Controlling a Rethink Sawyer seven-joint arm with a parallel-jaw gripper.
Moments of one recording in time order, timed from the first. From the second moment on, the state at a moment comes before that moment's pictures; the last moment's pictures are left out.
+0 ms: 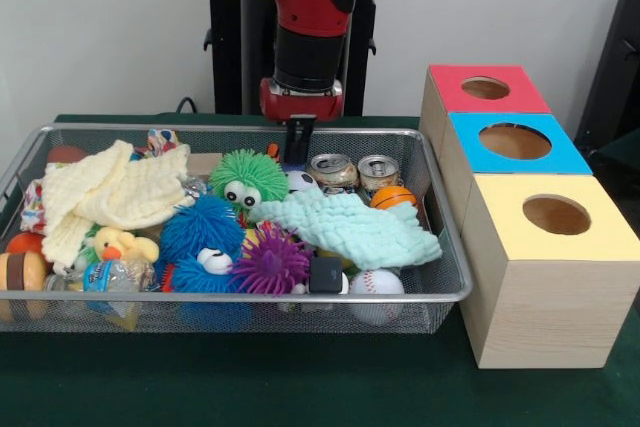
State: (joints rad) arm -0.27 -0.49 -0.11 2.00 -0.36 -0.04 1.53
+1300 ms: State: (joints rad) arm -0.28 -0.52 -0.05 2.00 -0.36 0.05 1.53
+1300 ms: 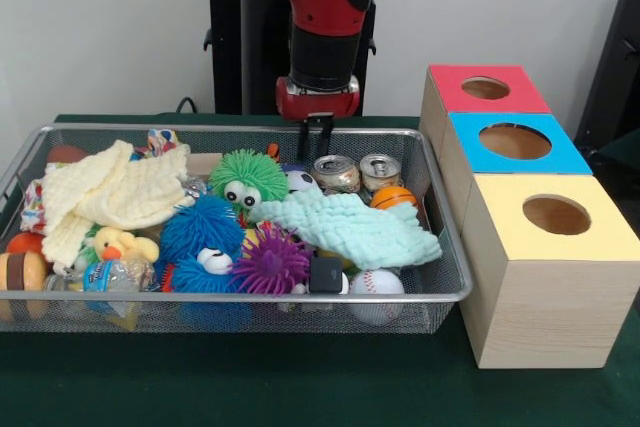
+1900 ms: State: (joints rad) arm -0.30 -0.53 -0.03 2.00 -0.36 0.10 1.53
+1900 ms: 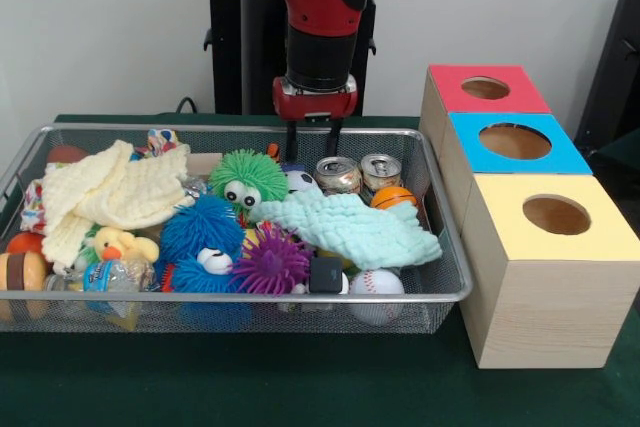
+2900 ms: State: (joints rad) arm -0.31 -0.54 0.00 1.96 -0.37 0.19 1.53
